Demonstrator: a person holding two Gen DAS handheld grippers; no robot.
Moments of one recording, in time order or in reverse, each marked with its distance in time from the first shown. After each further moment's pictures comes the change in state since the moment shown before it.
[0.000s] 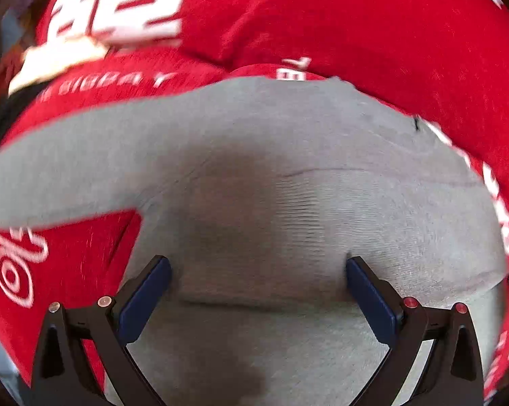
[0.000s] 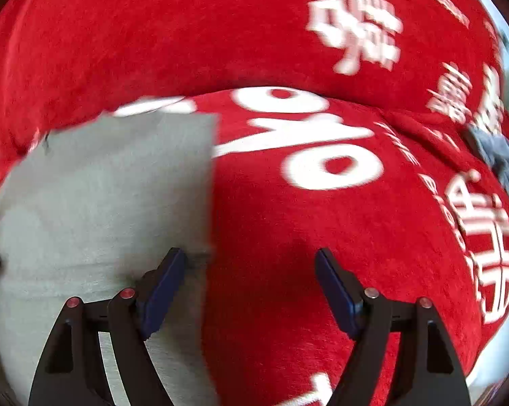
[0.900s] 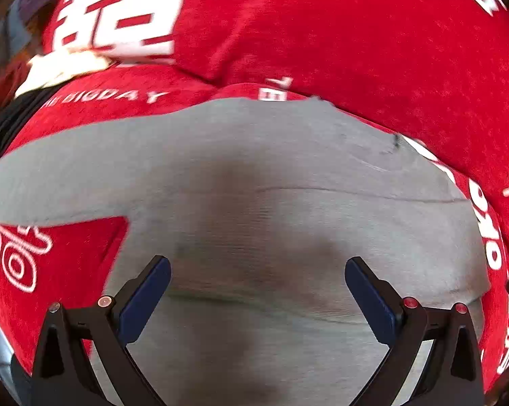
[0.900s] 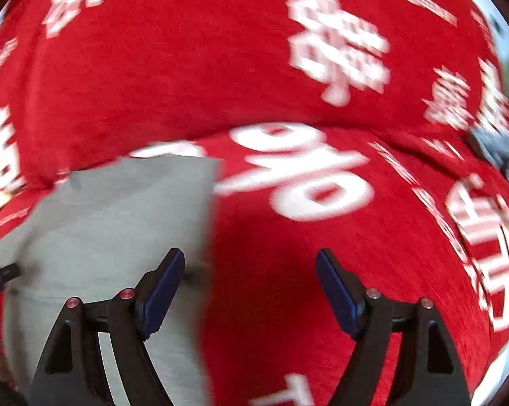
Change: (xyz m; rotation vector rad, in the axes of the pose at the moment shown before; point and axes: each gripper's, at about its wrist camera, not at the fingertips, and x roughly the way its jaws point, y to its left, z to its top) left arm -0.023 -0.045 0.005 0.032 -0.033 -0.001; right arm -0.041 -0.016 -0.001 -0.003 -0.127 0.197
